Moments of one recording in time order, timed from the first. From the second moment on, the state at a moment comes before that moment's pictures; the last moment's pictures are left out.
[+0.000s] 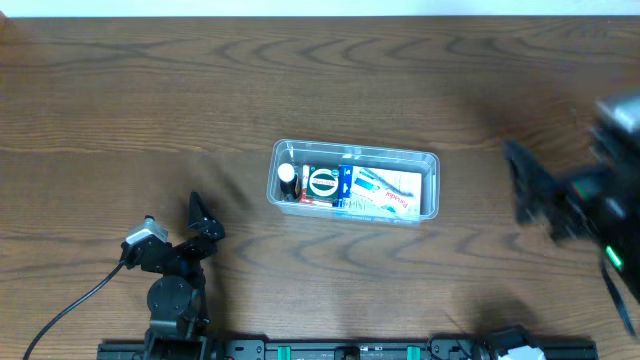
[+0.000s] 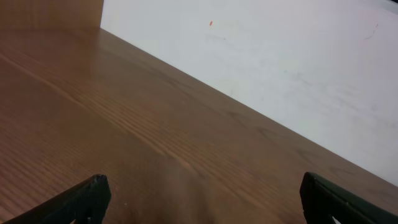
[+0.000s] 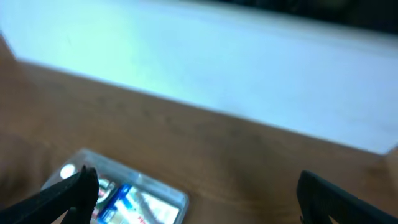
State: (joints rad) left arm -0.11 0.04 0.02 -0.09 -0.38 -0.45; right arm 0.22 0.93 1.77 -1.14 0.00 -0.05
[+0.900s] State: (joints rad) left arm -0.11 0.04 0.02 -0.10 -0.38 -0.45; right arm 0.05 0.07 0.59 -0.28 -0.06 0.07
